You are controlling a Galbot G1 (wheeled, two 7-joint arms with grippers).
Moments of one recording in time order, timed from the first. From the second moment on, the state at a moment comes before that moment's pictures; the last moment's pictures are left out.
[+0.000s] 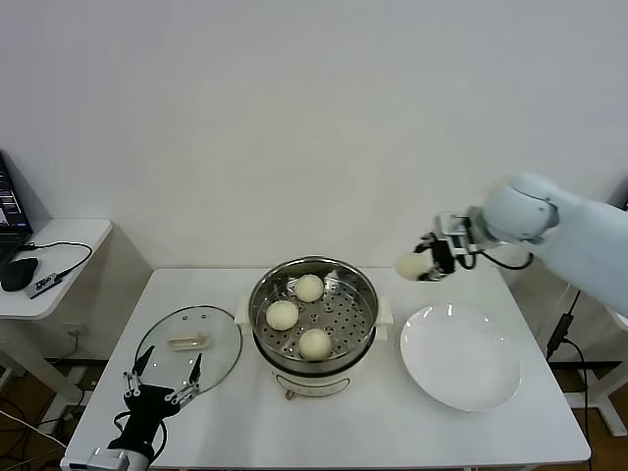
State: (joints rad) left arm 1.75 -1.24 -0.68 -2.15 -0.15 -0.01 -0.01; right arm 0.52 0.67 -1.09 1.61 0.28 -0.48 -0.93
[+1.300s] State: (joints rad) left arm 1.75 -1.24 -0.71 -2.14 -0.16 -0.01 -0.01; right arm 0.39 0.99 -1.21 1.51 0.41 -0.72 -0.68
